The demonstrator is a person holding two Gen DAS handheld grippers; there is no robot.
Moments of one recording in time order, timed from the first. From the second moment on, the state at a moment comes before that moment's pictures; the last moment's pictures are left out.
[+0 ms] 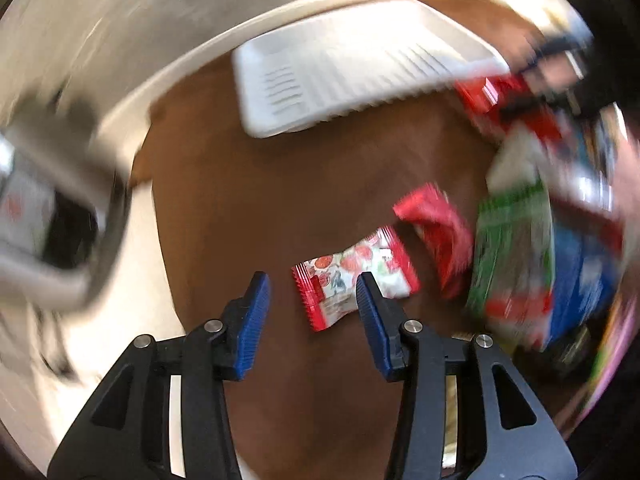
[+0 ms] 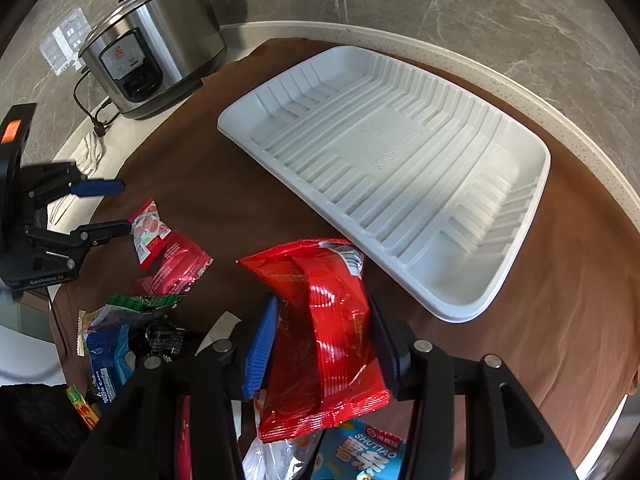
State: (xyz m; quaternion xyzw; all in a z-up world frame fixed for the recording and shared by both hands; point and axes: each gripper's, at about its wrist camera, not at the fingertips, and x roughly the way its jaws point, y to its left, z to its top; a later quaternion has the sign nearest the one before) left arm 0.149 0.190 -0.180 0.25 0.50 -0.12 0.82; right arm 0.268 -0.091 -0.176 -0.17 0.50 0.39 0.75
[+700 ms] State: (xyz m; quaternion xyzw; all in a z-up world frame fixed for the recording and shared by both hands) left arm 0.186 0.169 -0.203 0.37 0.51 -0.31 0.71; right arm 0.273 -0.088 -0.183 -0.17 0.52 0.38 0.74
